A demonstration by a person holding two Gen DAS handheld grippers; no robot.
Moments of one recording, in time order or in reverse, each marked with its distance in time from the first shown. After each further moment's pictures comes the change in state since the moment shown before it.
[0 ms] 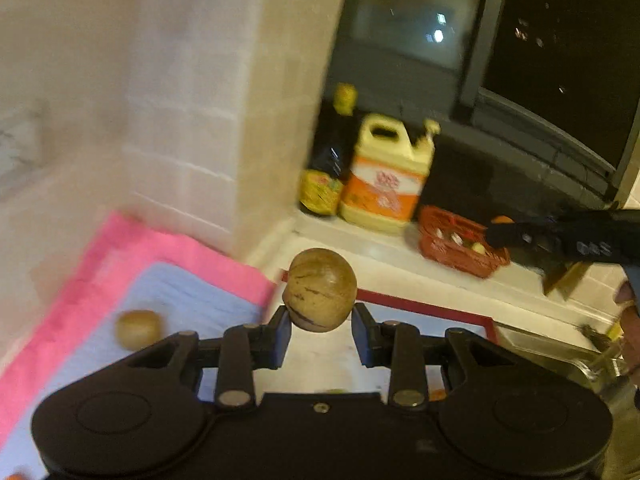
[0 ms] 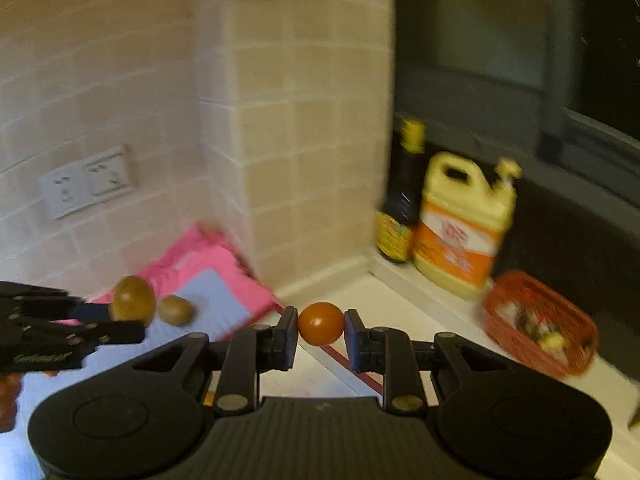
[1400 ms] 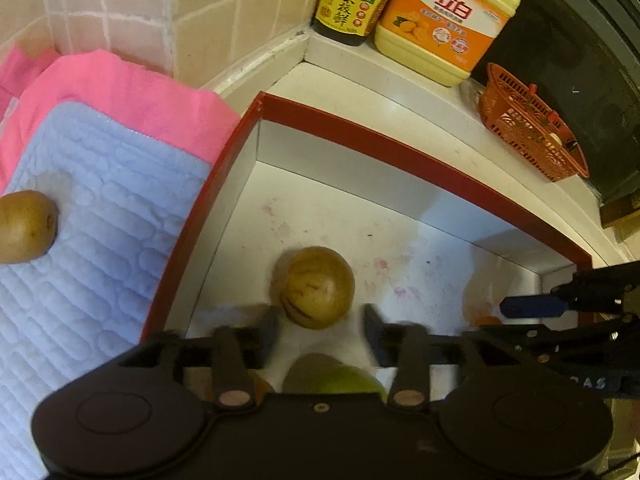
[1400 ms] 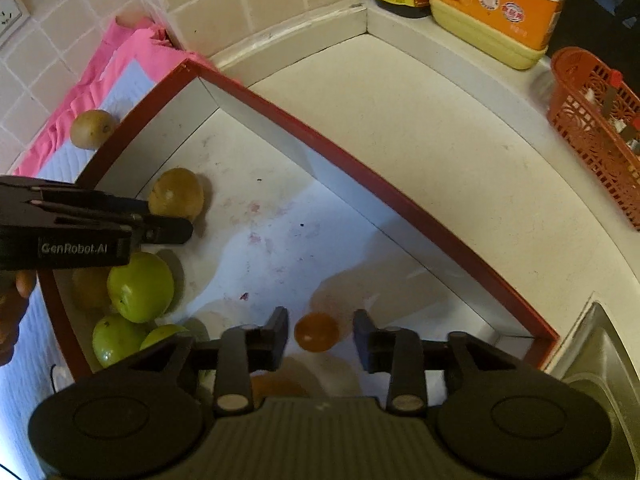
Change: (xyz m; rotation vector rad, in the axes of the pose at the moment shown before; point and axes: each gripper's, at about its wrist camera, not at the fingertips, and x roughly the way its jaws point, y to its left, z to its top) left arm 0.179 0.015 -0.034 -0.108 0.449 0.000; right arm 0.163 -0.037 -0.093 0.061 0.604 0.043
